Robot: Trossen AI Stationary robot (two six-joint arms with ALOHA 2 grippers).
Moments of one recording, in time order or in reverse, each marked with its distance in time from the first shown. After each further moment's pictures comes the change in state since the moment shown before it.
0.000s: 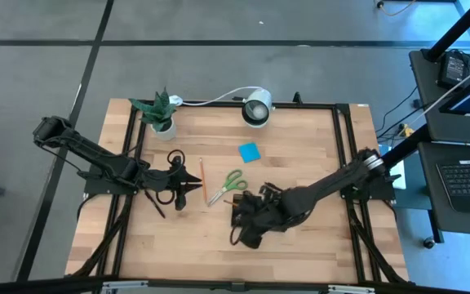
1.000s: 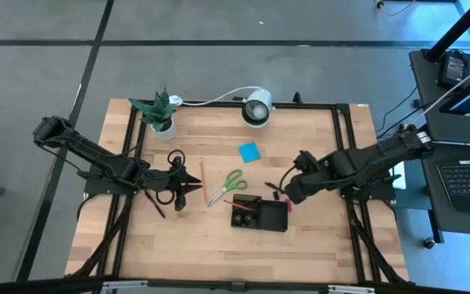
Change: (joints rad) left arm 0.000 0.000 0.000 -0.001 0.018 -0.010; right arm -0.112 -0.535 -0.429 -0.387 -0.053 0.450
